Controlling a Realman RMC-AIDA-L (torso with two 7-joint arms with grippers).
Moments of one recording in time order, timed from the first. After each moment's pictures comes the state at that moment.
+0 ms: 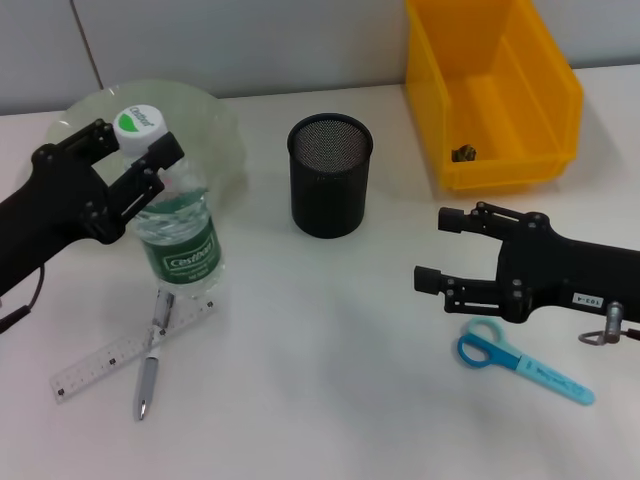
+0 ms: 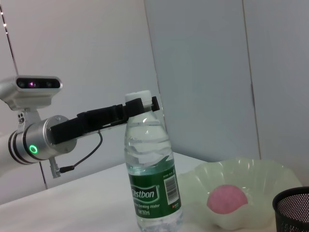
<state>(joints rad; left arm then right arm) -0.44 -2.06 0.84 0.37 1.31 1.64 -0.95 0.15 2.08 -1.16 -0.96 -1.48 -1.45 1.34</state>
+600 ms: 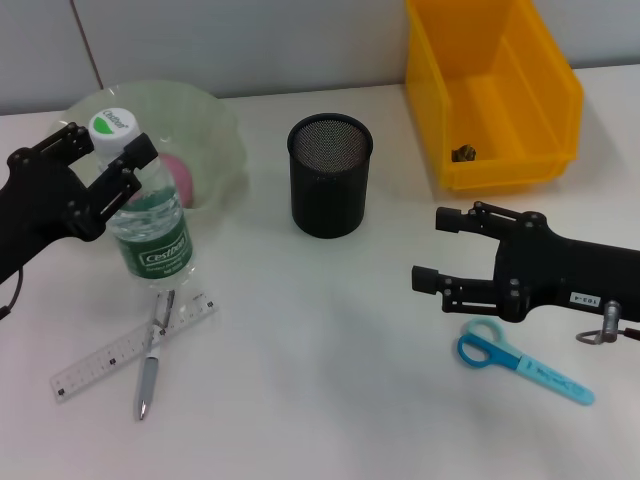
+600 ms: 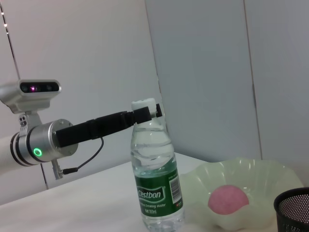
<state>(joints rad) -0.42 -2.06 0.81 0.39 1.32 1.59 -0.92 0.16 2.08 -1.16 -0.95 -1.48 -1.45 1.34</state>
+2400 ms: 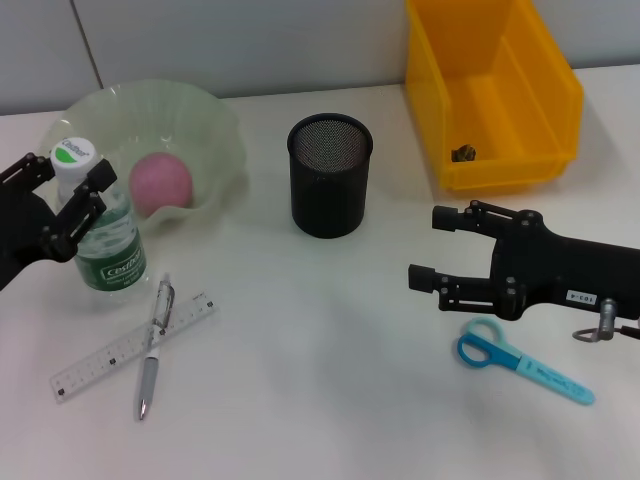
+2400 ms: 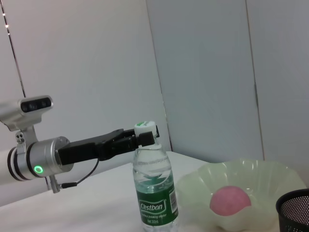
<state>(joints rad) -0.37 -2.07 0.74 0.35 1.31 1.48 -0.74 0.17 2.08 -1.16 -0.94 -1.48 -1.45 1.34</state>
